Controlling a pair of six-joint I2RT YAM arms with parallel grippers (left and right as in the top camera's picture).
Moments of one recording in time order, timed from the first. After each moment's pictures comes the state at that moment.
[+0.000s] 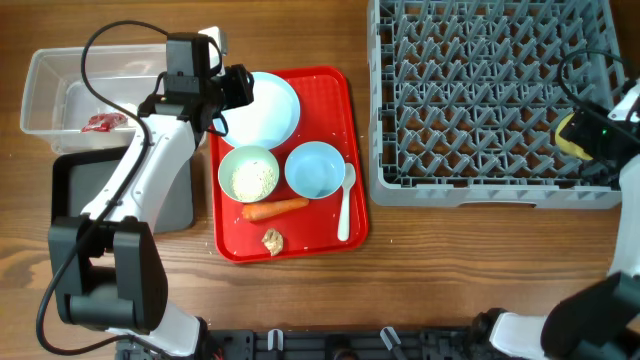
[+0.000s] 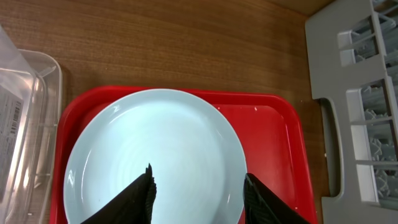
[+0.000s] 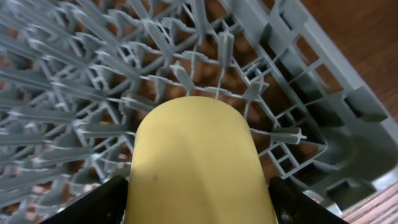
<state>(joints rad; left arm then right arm) -0.11 1.74 1.26 -0.33 0.18 -0.33 -0.50 1.53 1.26 -0.76 -0.02 0.12</state>
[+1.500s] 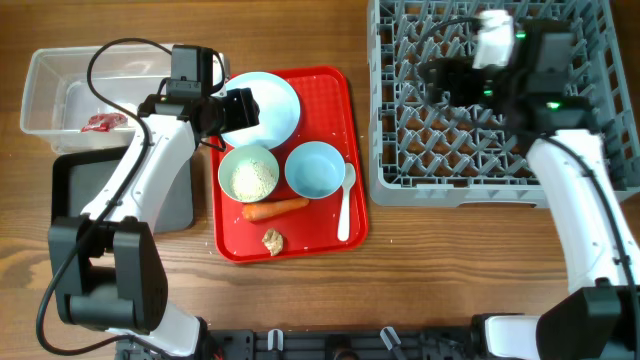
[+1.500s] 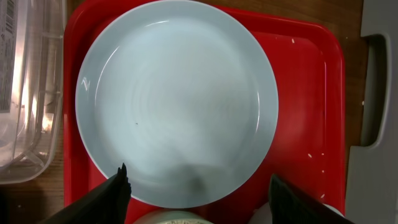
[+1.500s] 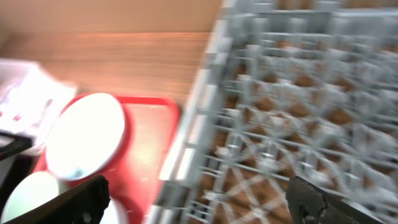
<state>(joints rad) -0.11 1.74 1.26 -0.56 0.18 -0.32 0.04 1.53 1.30 -0.47 -0.40 0.02</state>
